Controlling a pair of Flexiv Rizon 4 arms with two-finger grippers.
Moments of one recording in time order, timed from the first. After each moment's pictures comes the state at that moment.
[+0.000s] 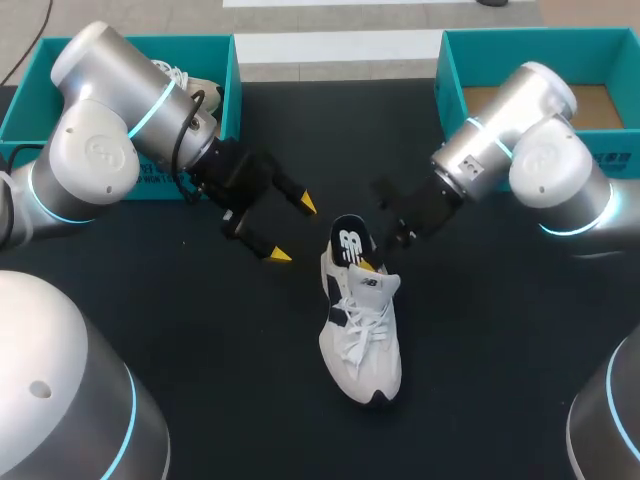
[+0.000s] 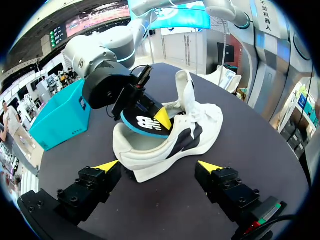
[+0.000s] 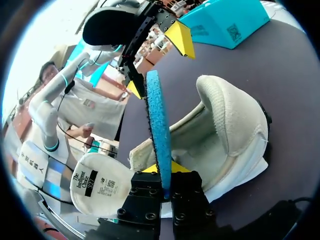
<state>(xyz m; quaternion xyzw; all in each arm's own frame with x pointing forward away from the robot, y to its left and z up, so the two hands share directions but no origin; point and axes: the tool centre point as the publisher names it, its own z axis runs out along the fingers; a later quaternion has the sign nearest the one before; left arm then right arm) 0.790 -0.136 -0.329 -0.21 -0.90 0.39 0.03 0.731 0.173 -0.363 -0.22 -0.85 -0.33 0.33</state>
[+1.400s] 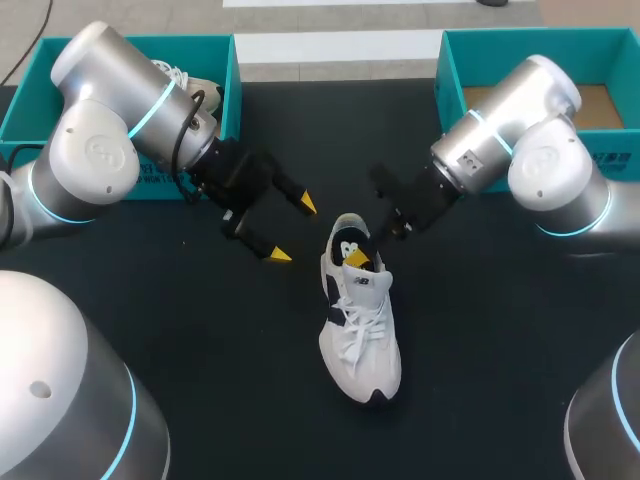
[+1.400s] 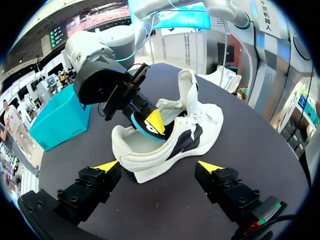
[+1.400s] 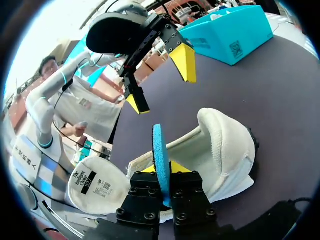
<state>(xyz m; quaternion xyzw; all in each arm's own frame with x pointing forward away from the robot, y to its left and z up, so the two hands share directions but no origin) 0.790 -0.136 -0.329 -0.21 -0.90 0.39 0.03 0.750 0.180 -0.355 -0.21 -0.86 -0.36 0.29</state>
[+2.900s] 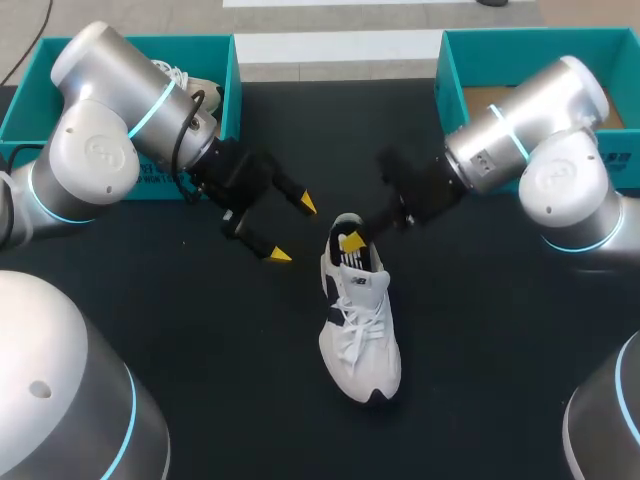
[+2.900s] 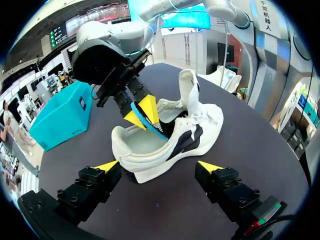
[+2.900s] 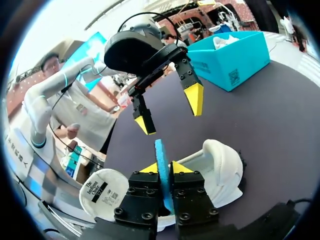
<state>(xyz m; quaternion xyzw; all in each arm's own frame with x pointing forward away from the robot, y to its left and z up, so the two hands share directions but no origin) 0.790 -0.136 -0.329 -0.21 -0.90 0.39 0.03 0.764 0.187 -0.328 -0.22 -0.86 -0.42 0.22</state>
